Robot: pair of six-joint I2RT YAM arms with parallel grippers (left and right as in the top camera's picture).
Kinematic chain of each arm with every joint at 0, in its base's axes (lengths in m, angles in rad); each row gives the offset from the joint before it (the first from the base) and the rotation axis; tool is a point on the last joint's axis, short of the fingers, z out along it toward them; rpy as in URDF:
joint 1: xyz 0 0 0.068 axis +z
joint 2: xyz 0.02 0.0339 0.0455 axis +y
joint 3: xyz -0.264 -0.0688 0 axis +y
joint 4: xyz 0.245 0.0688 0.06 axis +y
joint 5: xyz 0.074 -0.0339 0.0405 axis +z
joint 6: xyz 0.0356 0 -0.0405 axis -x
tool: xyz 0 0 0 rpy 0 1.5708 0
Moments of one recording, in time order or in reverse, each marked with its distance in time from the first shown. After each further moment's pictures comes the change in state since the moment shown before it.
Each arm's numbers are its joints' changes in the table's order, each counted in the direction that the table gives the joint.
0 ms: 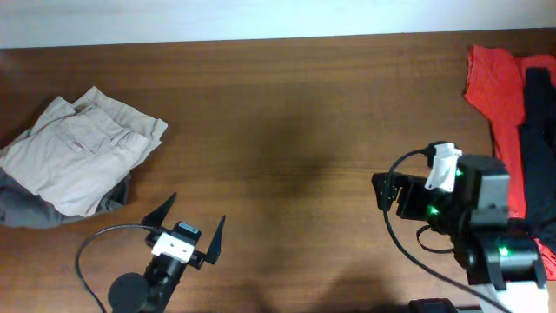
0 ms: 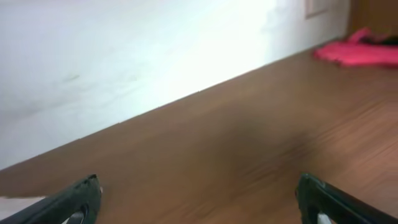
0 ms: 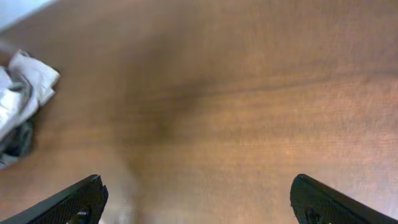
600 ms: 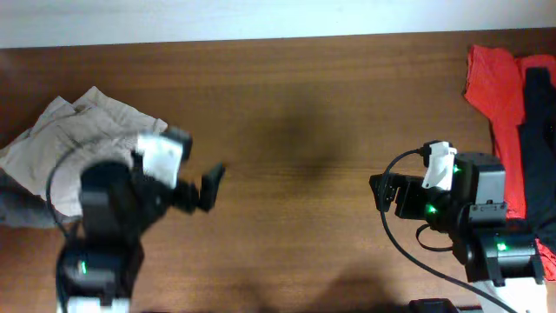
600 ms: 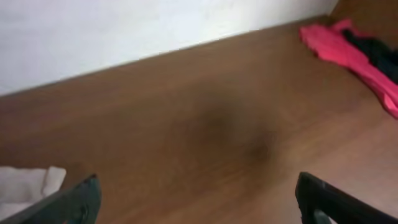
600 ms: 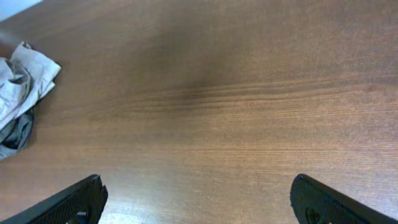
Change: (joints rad) left arm 0.000 0.870 -0.822 0.397 -0.046 0.081; right arm 0.000 0.000 0.000 -0.014 0.012 0.040
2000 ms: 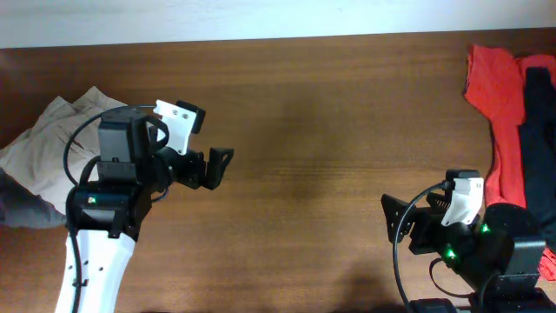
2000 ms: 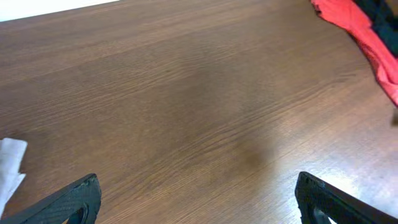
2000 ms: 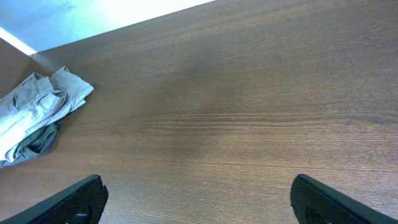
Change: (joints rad) left arm 0.000 0.261 -0.146 0.136 -0.049 -0.020; right arm 0.000 -0.308 0.000 0.068 -0.008 0.030
